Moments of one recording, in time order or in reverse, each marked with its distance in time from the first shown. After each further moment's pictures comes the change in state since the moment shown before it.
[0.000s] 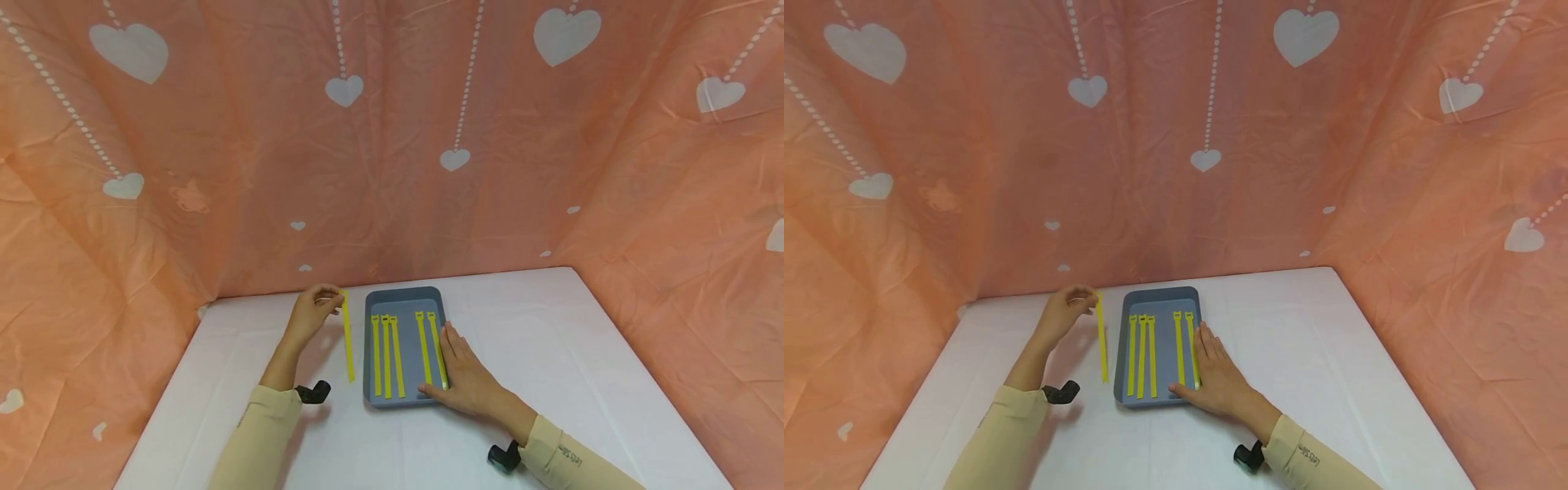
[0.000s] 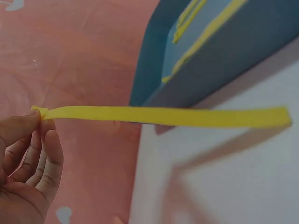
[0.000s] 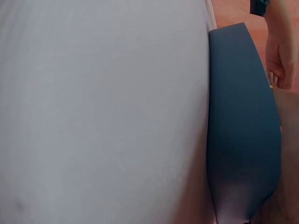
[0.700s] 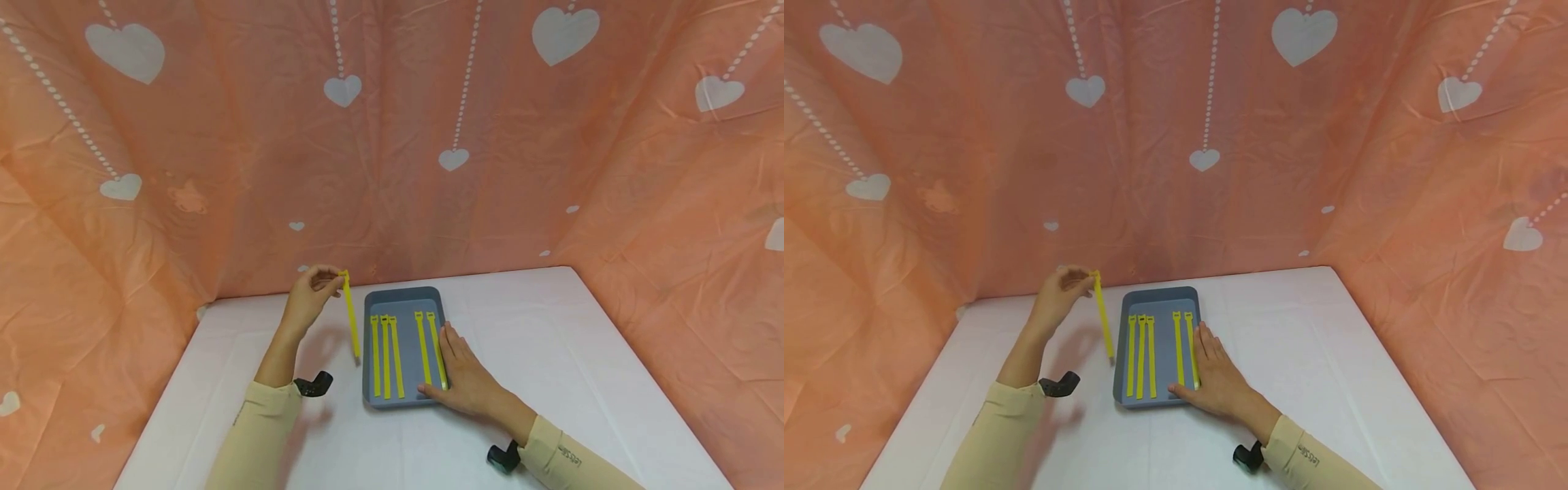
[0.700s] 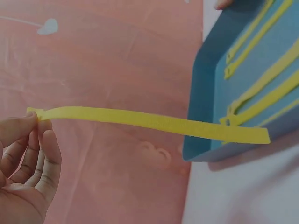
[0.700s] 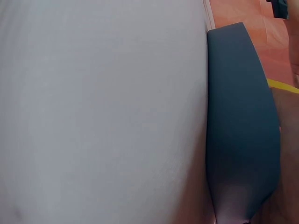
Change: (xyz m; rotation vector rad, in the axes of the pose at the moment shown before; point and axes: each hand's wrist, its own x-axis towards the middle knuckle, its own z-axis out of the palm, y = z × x) left_hand 0.001 0.050 -0.004 -0.072 0.021 0.076; right_hand -0.002 0.001 0.003 0.020 0.059 -0.029
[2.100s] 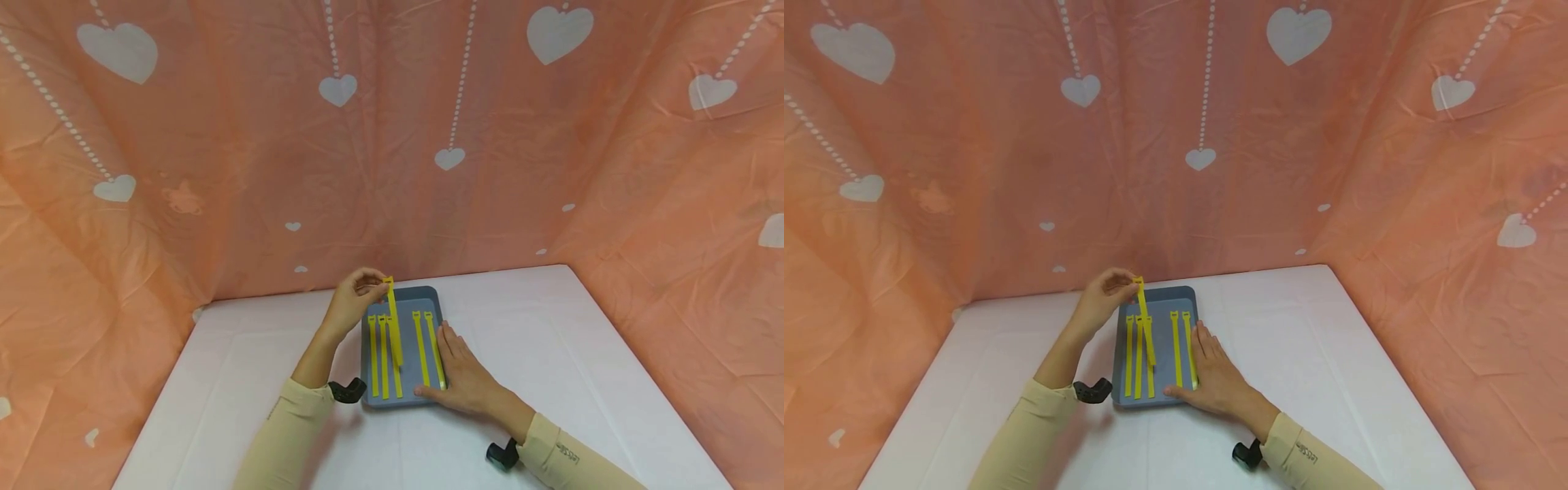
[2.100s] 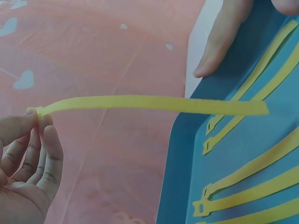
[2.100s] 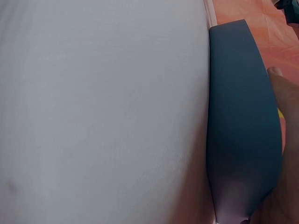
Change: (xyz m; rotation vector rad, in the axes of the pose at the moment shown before) left_hand 0.001 0.014 0.070 -0.142 -0.165 0.022; right_hand 0.002 0.000 -0.004 0.011 -0.074 0.044
